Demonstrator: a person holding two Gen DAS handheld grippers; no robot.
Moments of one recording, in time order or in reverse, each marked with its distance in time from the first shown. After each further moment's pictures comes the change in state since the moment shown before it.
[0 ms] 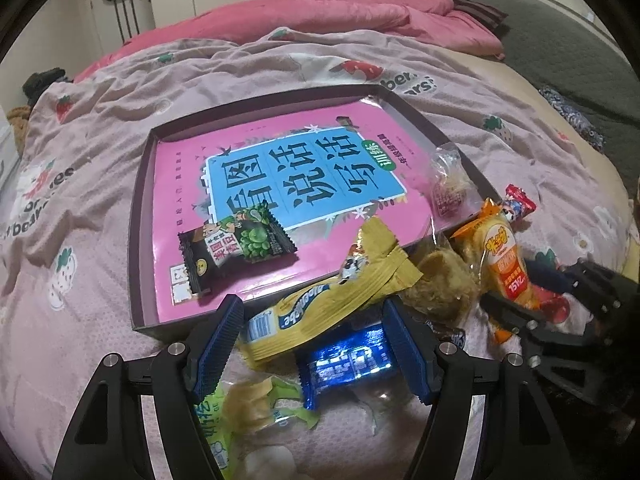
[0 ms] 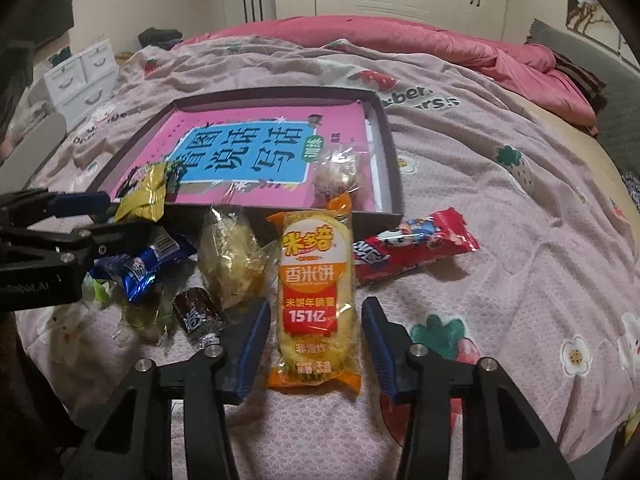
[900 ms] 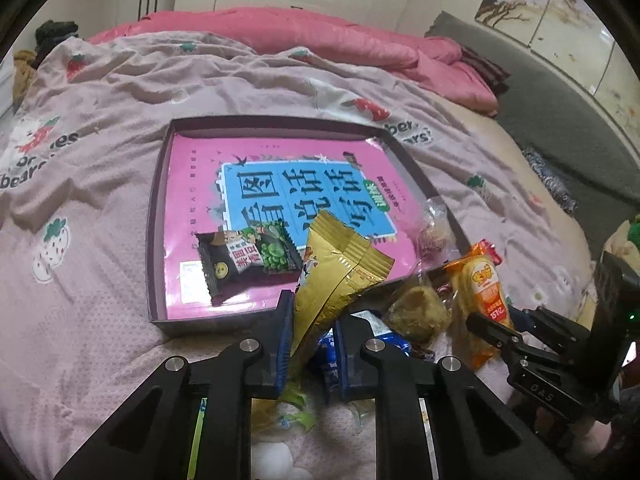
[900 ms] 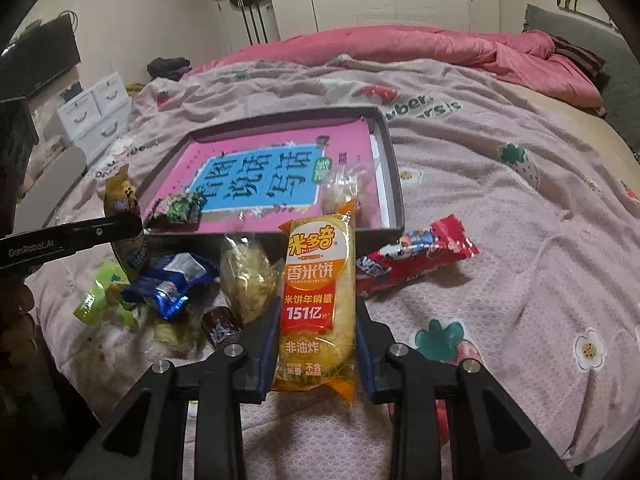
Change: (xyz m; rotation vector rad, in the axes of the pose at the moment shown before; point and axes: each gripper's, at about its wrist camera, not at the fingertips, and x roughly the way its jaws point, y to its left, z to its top) left arm -0.023 0.043 0.000 -0.174 -0.077 -0.177; right arm -0.025 -0.018 0.004 0.091 -0.089 0.113
